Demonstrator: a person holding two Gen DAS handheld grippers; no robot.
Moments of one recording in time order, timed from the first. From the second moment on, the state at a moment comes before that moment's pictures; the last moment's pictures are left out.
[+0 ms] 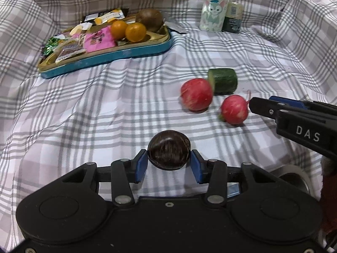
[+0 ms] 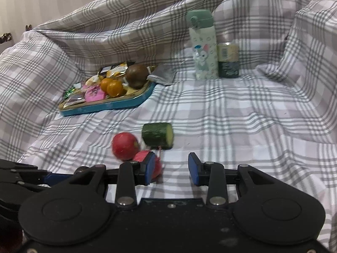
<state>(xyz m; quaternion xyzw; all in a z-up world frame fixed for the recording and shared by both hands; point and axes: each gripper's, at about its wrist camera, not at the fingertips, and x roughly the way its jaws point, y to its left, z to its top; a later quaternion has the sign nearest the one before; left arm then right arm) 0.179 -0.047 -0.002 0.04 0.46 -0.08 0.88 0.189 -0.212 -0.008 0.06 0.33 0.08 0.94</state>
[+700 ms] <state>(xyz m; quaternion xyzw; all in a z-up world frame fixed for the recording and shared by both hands) 0.176 -0.034 -0.008 0.01 0.43 -0.10 0.90 0.194 -0.197 -0.011 0.07 0.34 0.12 0.93</state>
